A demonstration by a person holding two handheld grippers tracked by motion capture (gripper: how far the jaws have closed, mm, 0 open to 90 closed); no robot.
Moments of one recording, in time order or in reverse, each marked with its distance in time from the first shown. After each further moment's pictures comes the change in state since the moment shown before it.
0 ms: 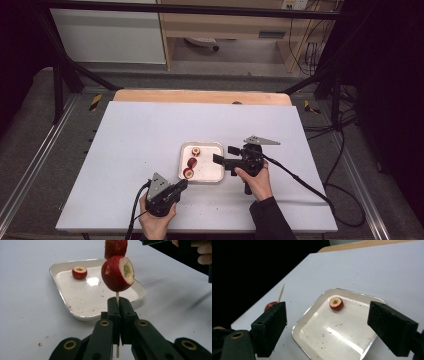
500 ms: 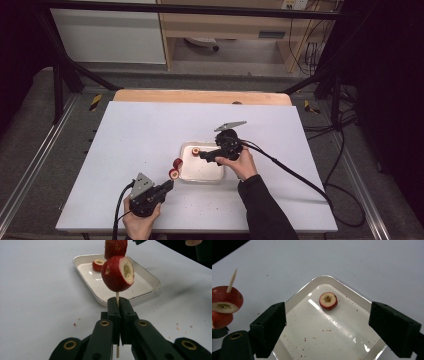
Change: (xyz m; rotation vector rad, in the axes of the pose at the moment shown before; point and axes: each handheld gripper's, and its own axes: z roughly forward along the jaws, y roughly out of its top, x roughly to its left) left arm 0.030 -0.006 -0.023 0.023 0.028 -0.023; right arm 0.012 0.036 0.067 0.314 -0.109 -0.212
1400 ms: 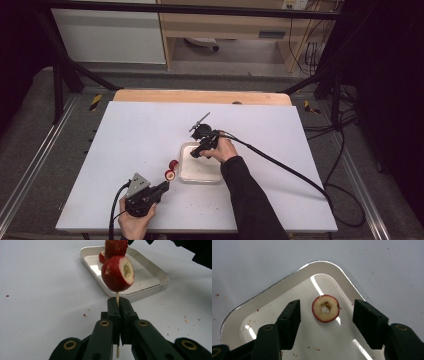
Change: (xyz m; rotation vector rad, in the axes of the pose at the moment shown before) left arm 0.011 -0.005 0.000 0.033 -0.004 -0.011; right arm 0.003 0.035 0.070 0.326 -0.024 -0.242
